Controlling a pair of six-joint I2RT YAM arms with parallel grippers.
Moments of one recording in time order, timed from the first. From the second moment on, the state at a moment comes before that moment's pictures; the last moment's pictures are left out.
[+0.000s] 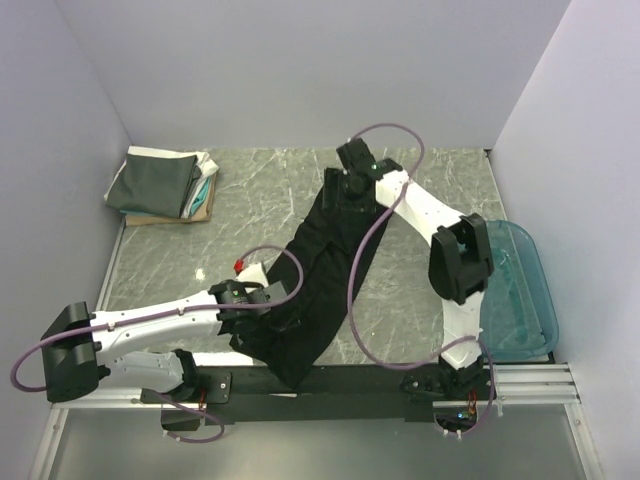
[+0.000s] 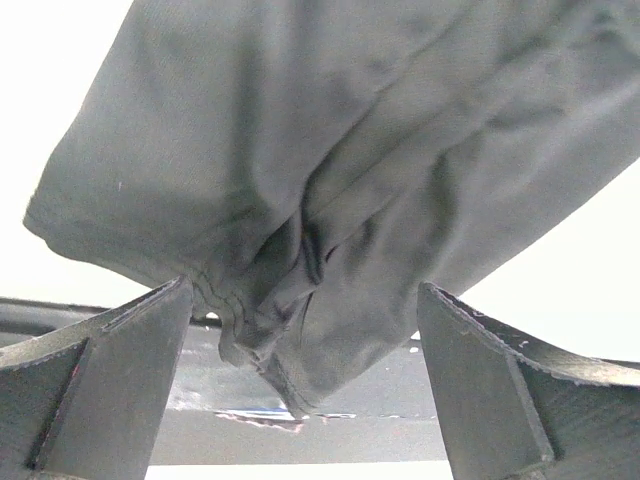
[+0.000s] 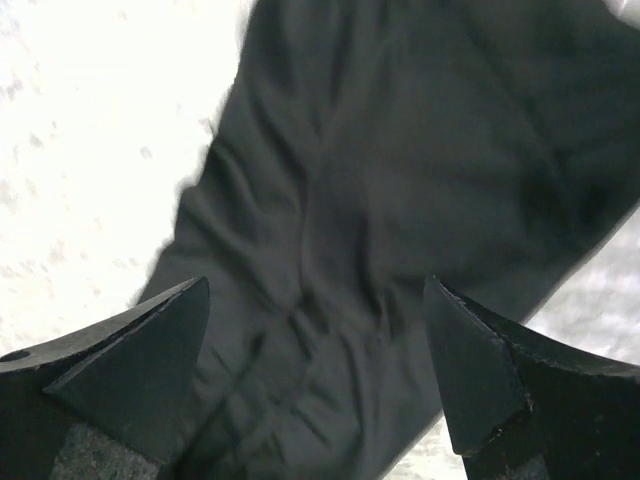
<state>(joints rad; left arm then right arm) -1.13 1.19 0.79 -0.89 -0.36 -1.45 0.49 2.04 1.80 -0.75 0.04 0.49</state>
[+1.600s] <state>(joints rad) -1.03 1.89 1.28 -0.48 -0.11 -0.89 0.46 2.49 2.27 -0.78 -0.05 0.38</state>
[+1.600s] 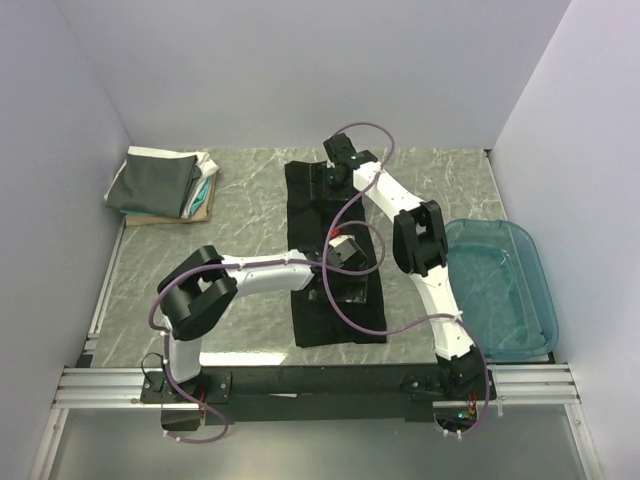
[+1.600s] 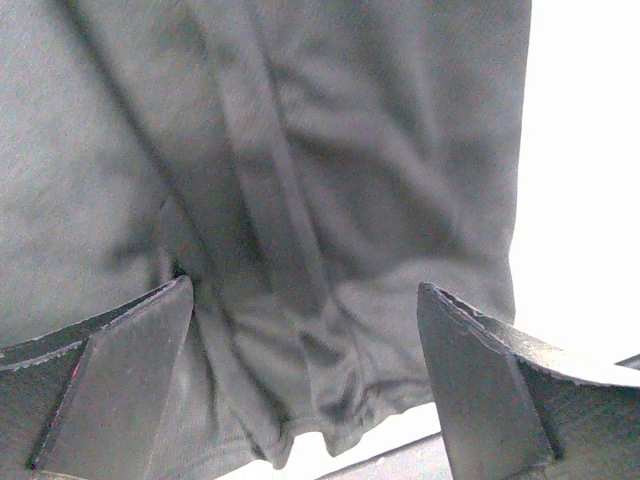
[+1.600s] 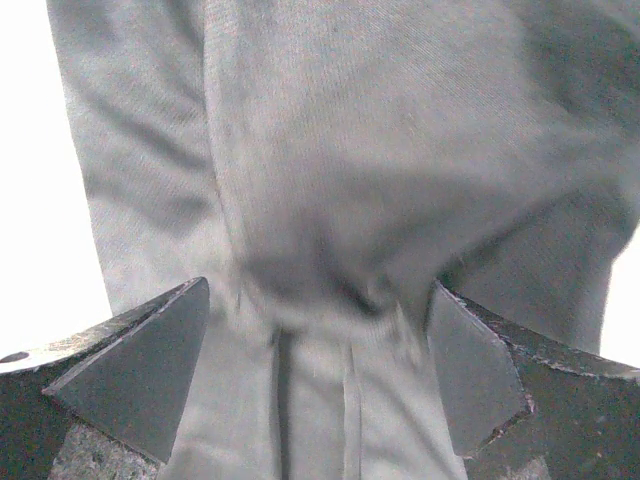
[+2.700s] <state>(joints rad) -1.13 1.33 0.67 -0.50 -0.12 -1.14 0.48 0.91 0.51 -0.52 -0.07 0.69</state>
